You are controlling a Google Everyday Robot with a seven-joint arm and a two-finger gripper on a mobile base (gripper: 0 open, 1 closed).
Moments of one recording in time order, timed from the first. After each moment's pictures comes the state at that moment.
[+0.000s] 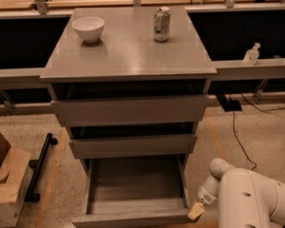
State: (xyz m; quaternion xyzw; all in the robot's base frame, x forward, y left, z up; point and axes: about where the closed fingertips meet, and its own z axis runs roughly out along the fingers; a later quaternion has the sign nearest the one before) arm 0.466 -0.248 0.200 0.47 -0.82 -0.33 0.05
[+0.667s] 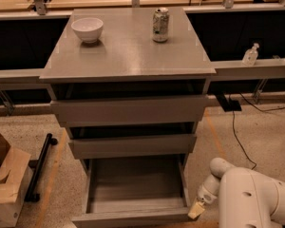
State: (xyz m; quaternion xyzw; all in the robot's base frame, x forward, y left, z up) arm 0.466 -0.248 0.204 0.47 -0.82 -0.33 0.05
